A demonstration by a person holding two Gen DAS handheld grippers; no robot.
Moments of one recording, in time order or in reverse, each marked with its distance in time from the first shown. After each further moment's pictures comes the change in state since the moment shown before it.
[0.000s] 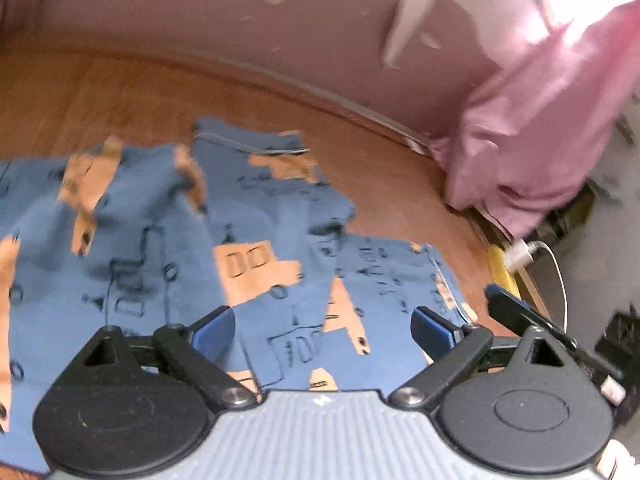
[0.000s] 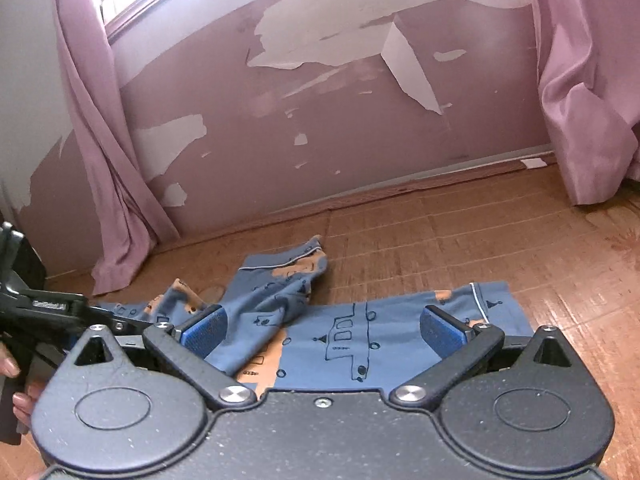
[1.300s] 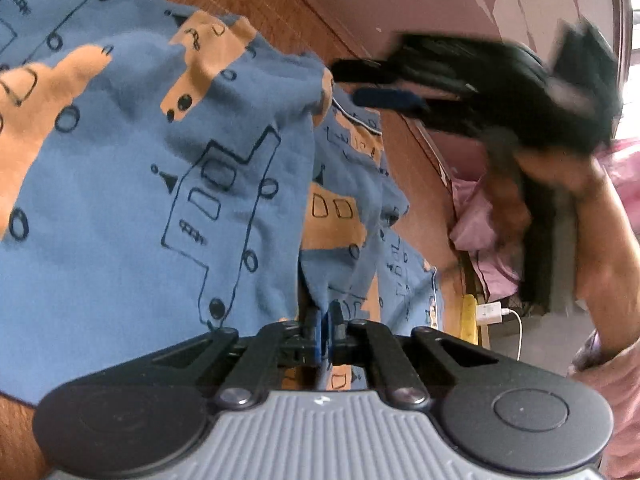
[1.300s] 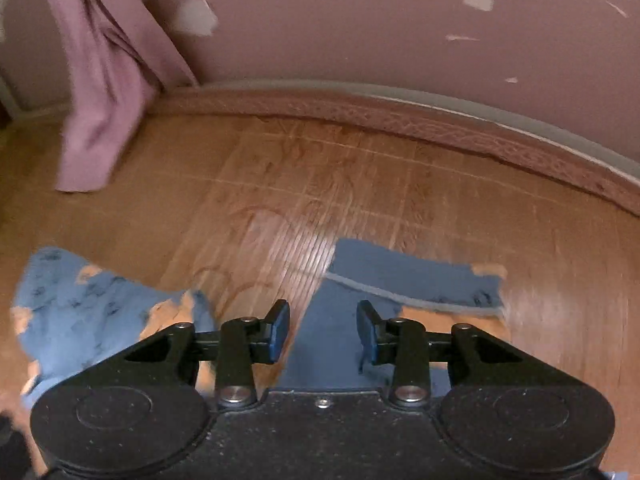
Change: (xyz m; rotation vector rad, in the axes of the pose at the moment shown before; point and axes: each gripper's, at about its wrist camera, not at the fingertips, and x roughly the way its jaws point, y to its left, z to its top) left arm 0.026 0.068 -0.018 -0.397 0.052 -0.137; right arm 0.287 0.167 0.099 -0.293 0.668 -0.043
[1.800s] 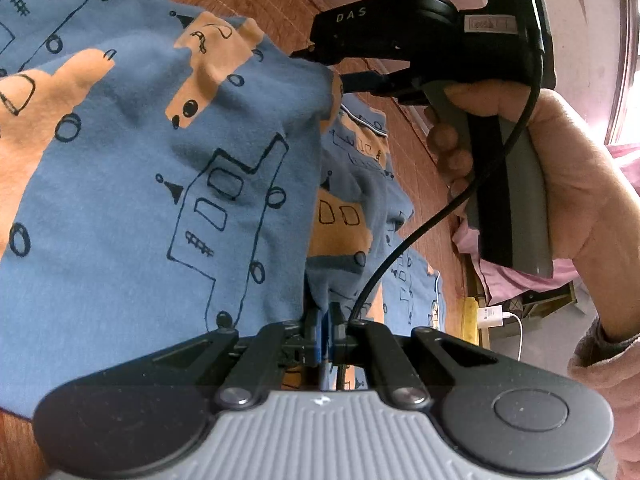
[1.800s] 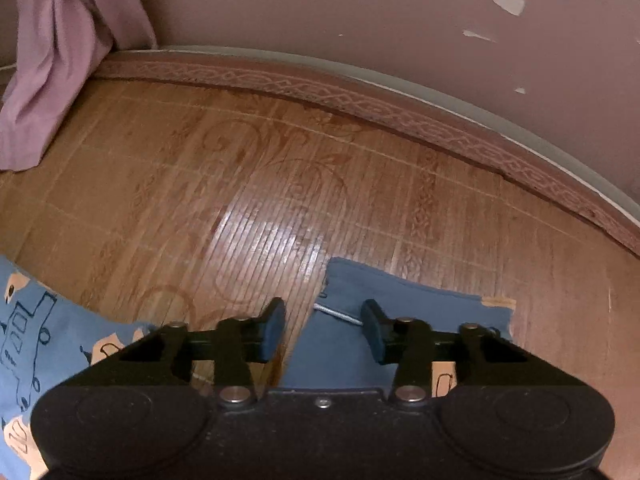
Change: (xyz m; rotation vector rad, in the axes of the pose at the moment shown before) left arm 0.000 0.006 0.007 -0.007 0.015 -0.004; right arm 0.035 0.027 0.019 -0.036 0.045 -0.184
